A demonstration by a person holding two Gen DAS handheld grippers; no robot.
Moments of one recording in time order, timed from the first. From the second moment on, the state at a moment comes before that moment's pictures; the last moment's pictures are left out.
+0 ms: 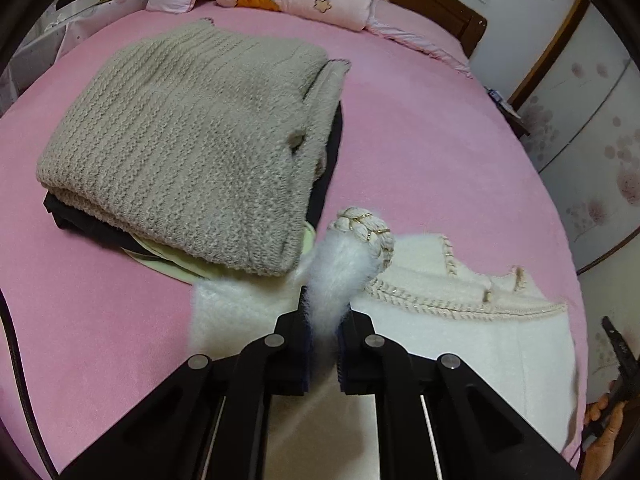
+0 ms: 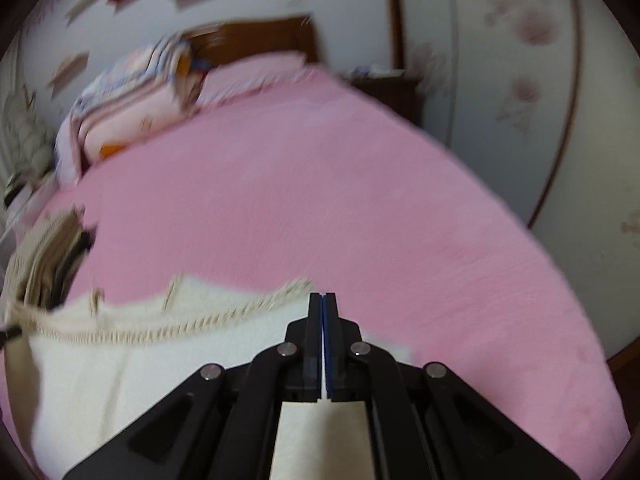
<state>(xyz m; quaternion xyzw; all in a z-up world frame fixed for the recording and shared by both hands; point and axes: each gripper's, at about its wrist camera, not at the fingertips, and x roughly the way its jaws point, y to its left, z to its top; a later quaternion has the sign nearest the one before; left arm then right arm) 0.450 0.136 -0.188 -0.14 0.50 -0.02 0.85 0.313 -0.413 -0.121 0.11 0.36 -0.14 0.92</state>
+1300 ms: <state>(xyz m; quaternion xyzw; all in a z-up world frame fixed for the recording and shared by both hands) 0.490 0.135 -0.220 -0.14 0.55 0.02 0.82 0.334 -0.400 -0.115 0.10 0.40 -0.09 0.90</state>
